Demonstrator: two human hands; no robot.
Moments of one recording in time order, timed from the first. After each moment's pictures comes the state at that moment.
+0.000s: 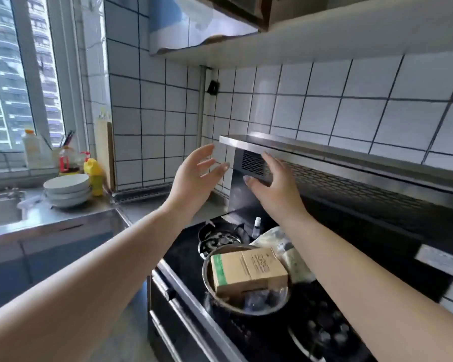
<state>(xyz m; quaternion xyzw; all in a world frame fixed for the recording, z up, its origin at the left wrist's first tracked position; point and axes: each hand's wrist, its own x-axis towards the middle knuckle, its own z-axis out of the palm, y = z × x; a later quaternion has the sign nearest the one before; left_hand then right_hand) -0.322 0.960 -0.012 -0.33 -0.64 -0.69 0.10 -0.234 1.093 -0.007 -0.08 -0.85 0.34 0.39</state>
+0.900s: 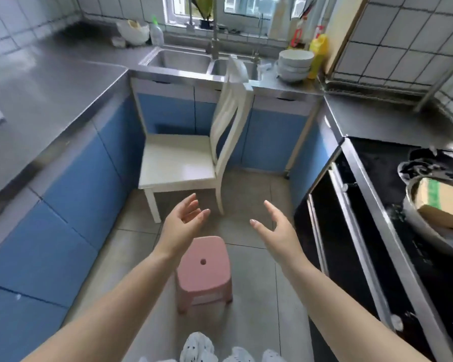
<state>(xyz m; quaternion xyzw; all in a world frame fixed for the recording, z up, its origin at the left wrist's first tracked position) -0.051 0.589 -0.311 0.20 -0.72 -0.66 0.06 -0.101 0.787 -0.298 0.05 -0.85 0.51 -0.12</state>
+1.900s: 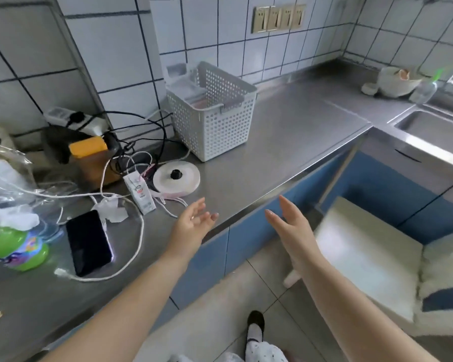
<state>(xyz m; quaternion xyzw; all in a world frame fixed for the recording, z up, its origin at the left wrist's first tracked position) 0.045 0.120 -0.330 0.46 -0.55 -0.59 0.36 -0.137 0.209 -0.311 0.32 -0.72 0.50 -0.35</state>
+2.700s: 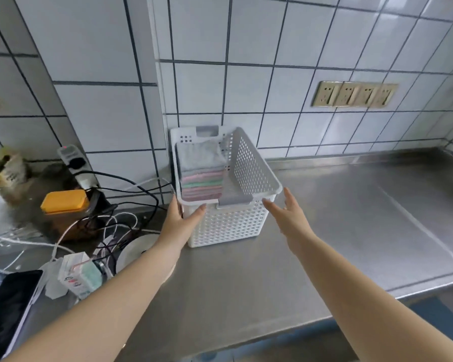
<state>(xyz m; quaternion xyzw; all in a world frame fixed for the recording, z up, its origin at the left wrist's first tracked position) -0.108 -0.138 -0.289 0.56 -0.44 -0.48 0.52 -0.339 -0.145 -0.248 0.47 -0.64 0.43 -0.43</state>
